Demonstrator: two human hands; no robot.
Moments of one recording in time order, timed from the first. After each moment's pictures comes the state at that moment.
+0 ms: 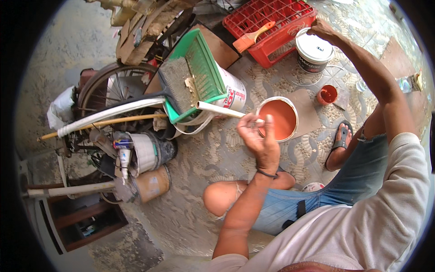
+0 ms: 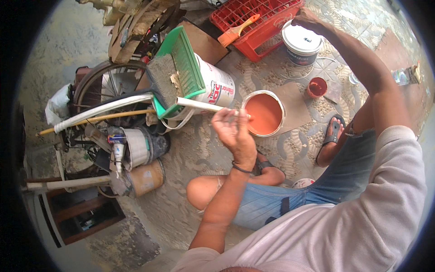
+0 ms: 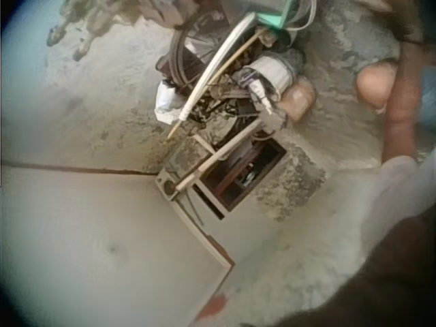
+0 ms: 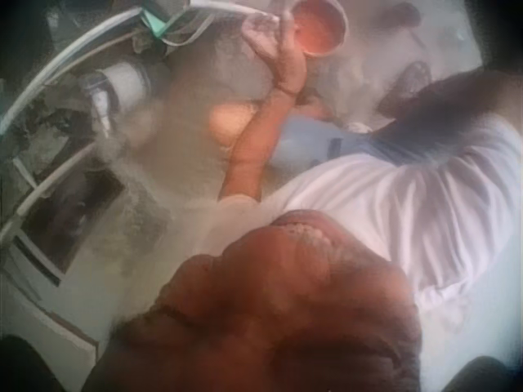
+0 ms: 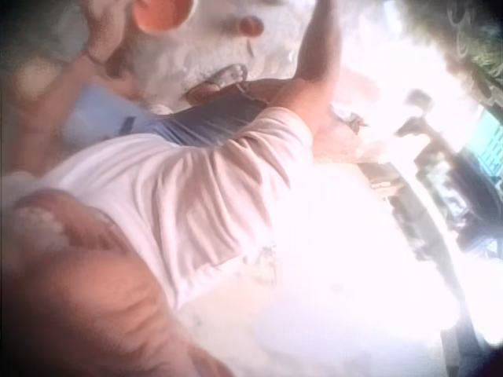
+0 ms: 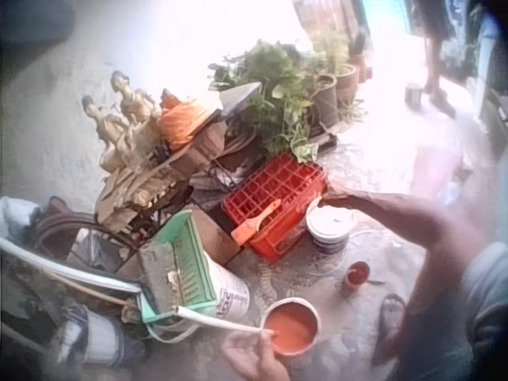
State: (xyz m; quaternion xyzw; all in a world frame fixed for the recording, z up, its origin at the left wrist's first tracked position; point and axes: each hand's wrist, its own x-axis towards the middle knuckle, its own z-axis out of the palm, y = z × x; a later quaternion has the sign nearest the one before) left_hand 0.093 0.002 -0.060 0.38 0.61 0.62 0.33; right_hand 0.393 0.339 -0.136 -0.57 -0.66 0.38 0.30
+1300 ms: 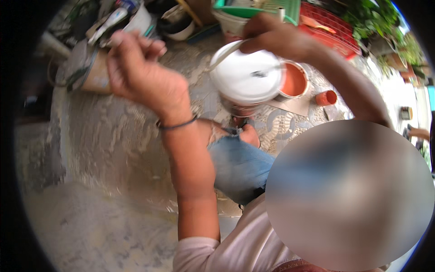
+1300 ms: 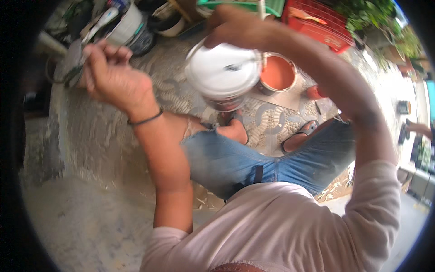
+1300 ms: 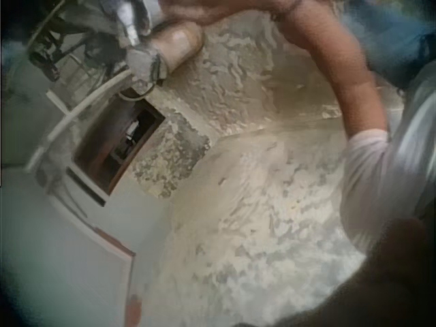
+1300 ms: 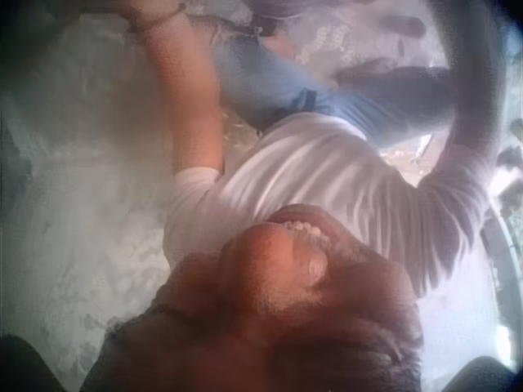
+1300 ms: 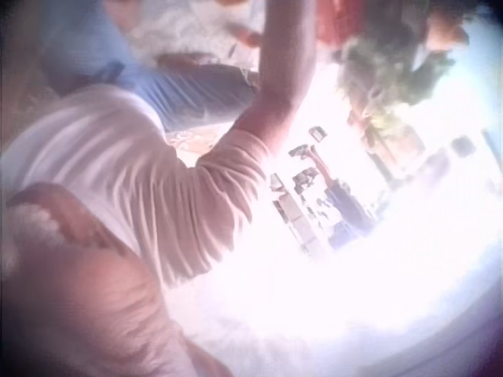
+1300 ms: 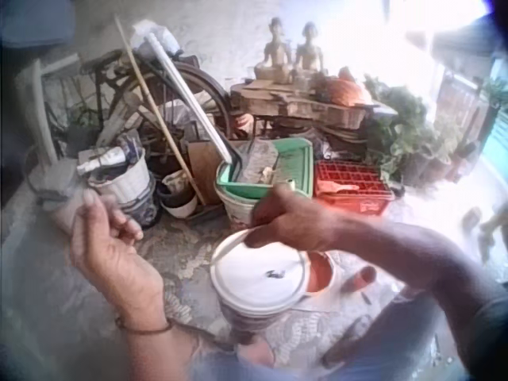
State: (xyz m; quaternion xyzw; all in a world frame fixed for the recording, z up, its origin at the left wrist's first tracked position) left_hand -0.117 -0.193 0.123 0.25 0.42 0.87 -0.08; right_hand 0.042 -0.041 0.133 -0.26 -0.88 0.39 0.02
